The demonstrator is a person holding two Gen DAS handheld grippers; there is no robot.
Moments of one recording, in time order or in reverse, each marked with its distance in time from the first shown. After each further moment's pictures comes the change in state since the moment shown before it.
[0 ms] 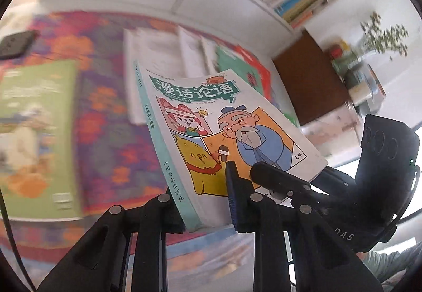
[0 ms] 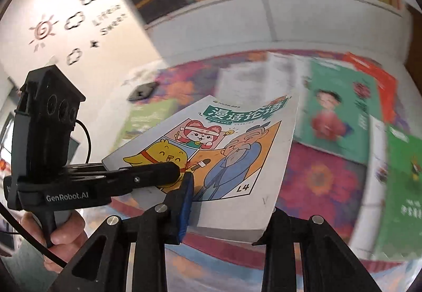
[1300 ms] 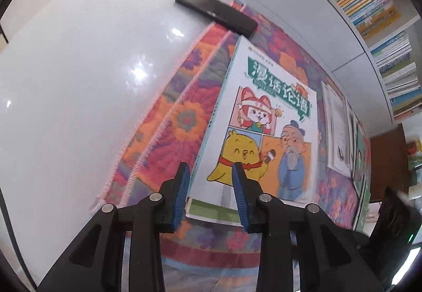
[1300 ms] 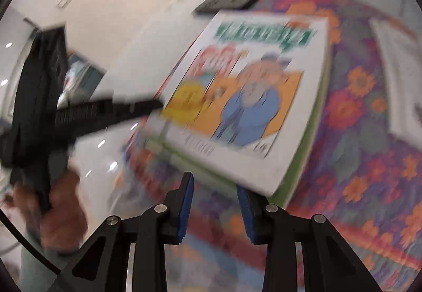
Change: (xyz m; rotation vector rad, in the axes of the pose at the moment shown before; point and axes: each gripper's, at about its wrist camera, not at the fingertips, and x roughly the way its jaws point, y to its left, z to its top) left arm -0.086 0.227 -0.034 -0.435 -0.103 0.376; right arm 0.193 0.173 -0.012 -0.177 0.394 0.206
